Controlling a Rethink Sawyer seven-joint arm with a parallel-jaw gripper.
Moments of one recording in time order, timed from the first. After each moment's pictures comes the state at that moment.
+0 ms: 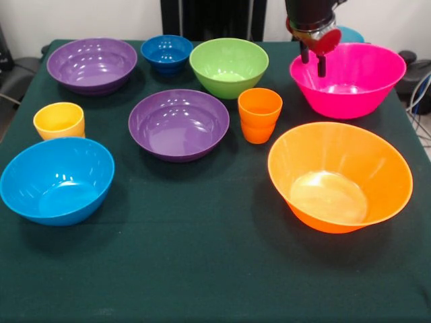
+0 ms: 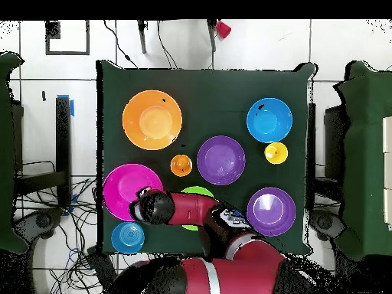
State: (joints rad) arm -0.31 -0.52 0.27 2.07 -0.03 0.22 2.76
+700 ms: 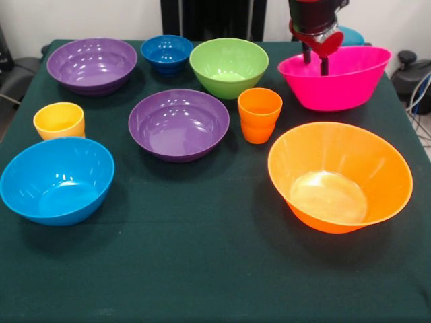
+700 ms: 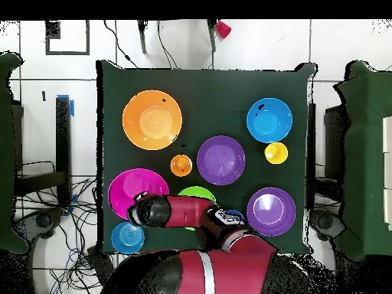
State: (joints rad) arm -0.29 -0.50 0.27 2.07 -0.06 0.21 2.76
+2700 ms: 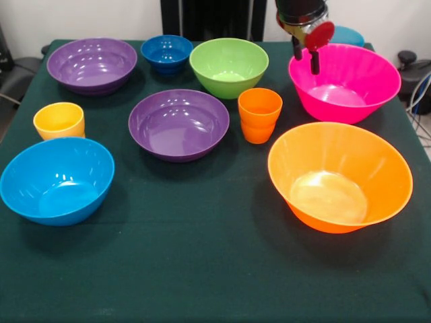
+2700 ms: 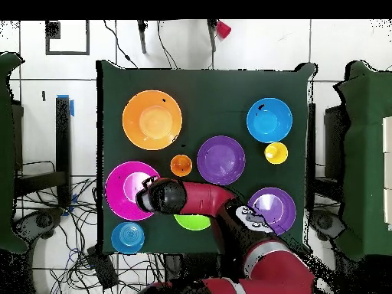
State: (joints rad) arm -0.39 -0.61 0.32 2.03 -0.06 0.34 2.76
